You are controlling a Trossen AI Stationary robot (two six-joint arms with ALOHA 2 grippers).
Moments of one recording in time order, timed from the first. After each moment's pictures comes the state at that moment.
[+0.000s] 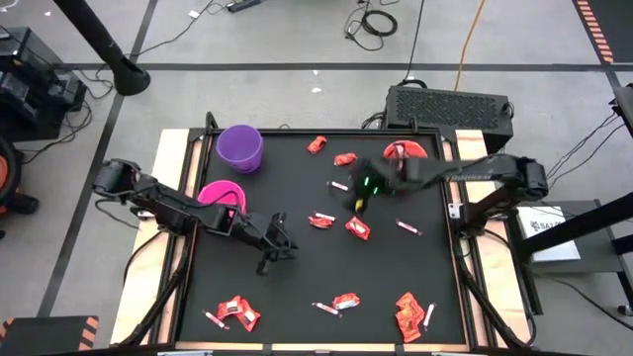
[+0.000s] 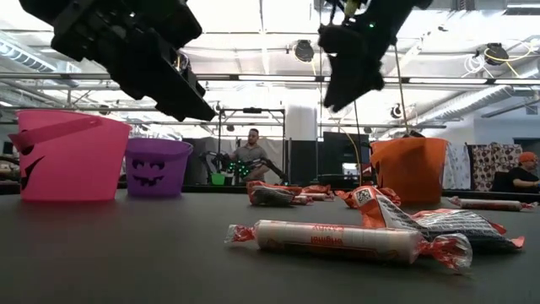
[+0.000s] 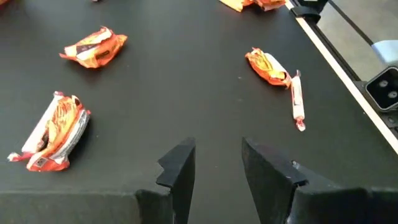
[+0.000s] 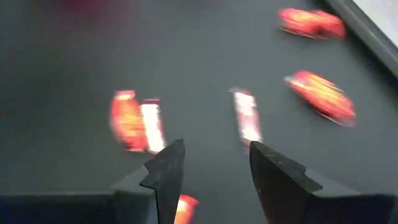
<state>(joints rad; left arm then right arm) -0.24 1.41 0.60 0.24 0.07 -0.12 -0.09 1.49 1.17 -0.65 0.25 0.39</state>
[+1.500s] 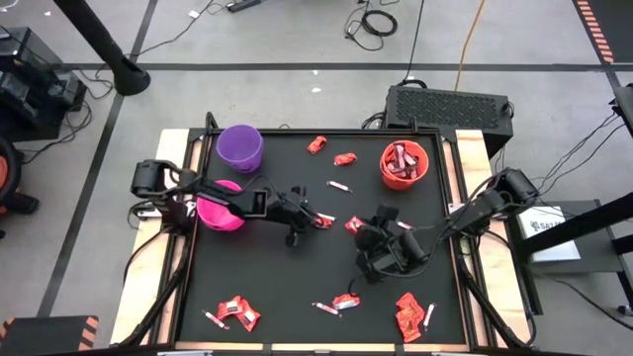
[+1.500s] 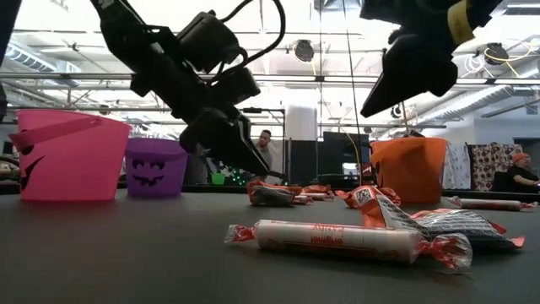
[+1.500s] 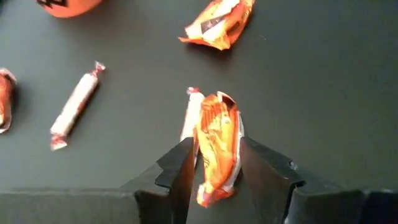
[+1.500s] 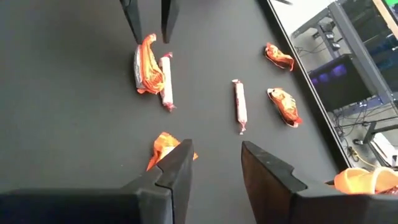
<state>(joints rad) 0.02 1.73 0.79 0.25 -0.01 0.25 0.47 1.62 1.08 -0.76 0.87 0.59</state>
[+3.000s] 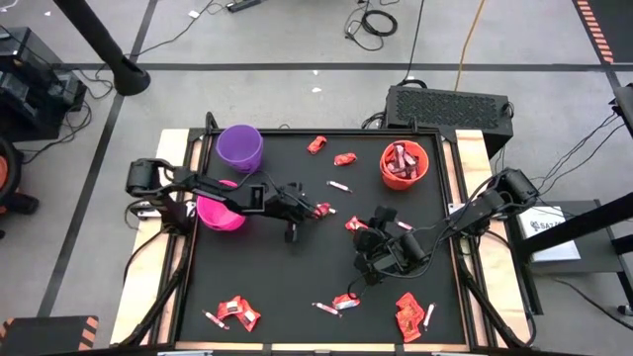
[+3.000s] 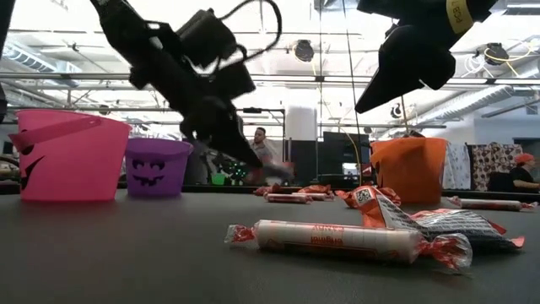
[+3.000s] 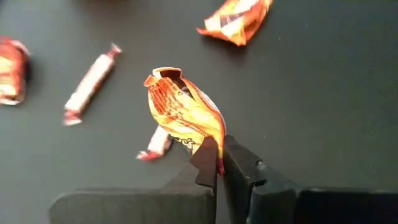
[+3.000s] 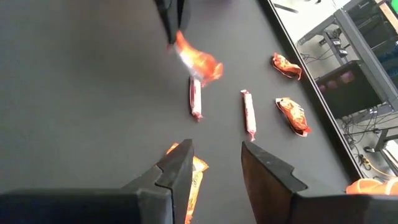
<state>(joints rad) 0.06 1.66 0.79 0.17 0.00 0.17 0.47 1.62 1.08 -0.69 0.87 0.56</state>
